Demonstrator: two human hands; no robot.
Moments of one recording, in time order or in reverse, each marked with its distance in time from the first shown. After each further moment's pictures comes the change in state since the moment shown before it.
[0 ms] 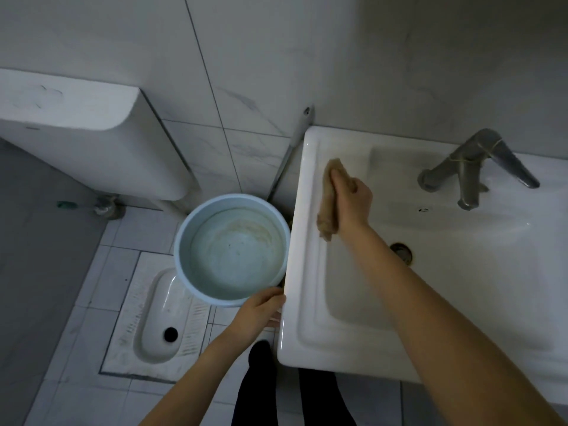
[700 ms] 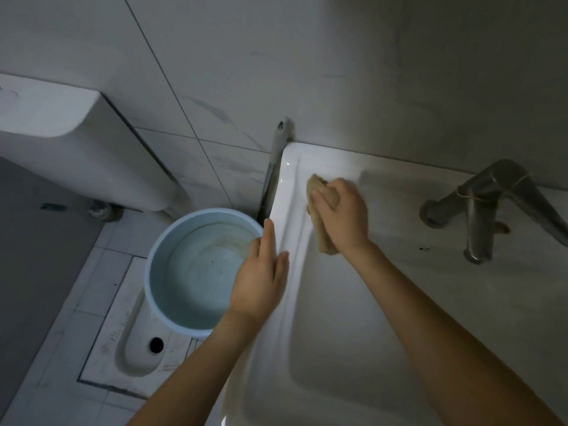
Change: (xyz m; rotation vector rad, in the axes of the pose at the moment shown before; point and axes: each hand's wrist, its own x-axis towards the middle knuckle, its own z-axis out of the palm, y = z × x) left_hand 0.105 0.076 0.061 0.697 0.538 0.587; right_hand 0.095 0.026 -0.019 -0.586 -0.224 -0.539
